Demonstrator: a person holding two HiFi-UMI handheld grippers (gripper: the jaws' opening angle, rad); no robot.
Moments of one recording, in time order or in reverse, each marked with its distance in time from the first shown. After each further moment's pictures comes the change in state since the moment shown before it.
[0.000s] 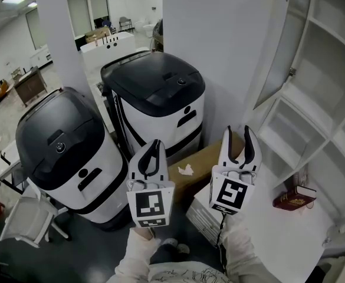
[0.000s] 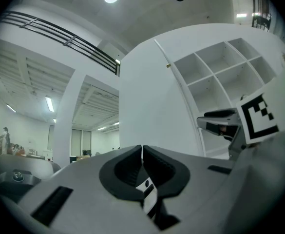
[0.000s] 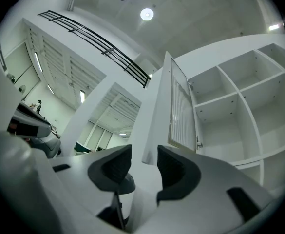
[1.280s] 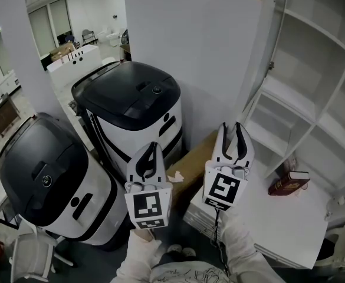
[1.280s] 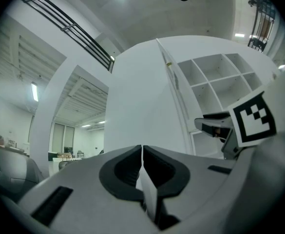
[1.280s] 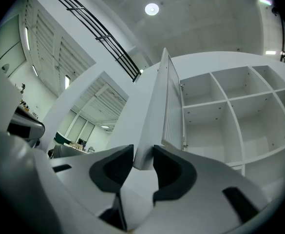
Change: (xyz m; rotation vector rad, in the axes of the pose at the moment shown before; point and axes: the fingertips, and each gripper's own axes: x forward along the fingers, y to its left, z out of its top) left arm 0.051 -0.002 -0.003 -0.061 -0.027 -0.191; right arm 0.023 -0.012 -0.003 -0.066 0.068 -0.217
